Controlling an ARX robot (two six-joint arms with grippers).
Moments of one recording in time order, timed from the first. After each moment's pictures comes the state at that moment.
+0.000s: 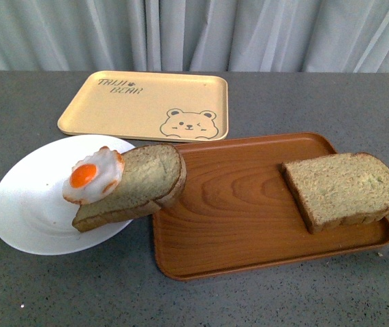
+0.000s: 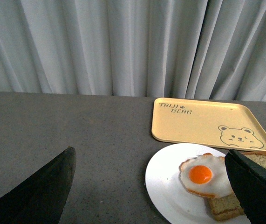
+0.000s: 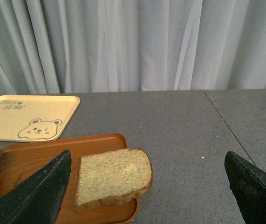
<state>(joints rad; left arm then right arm) 0.00 0.02 0.01 0.00 0.00 -0.01 0.00 0.00 0.02 0.00 0.00 0.00</state>
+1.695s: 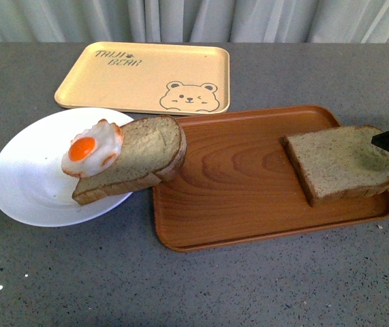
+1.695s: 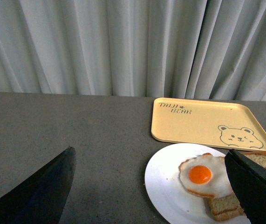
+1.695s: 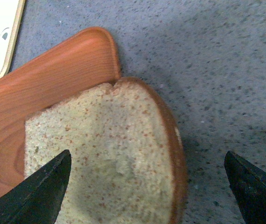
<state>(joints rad) 0.00 0.02 0.01 0.00 0.00 -0.01 -0.20 1.99 0.70 0.62 -0.44 0.19</state>
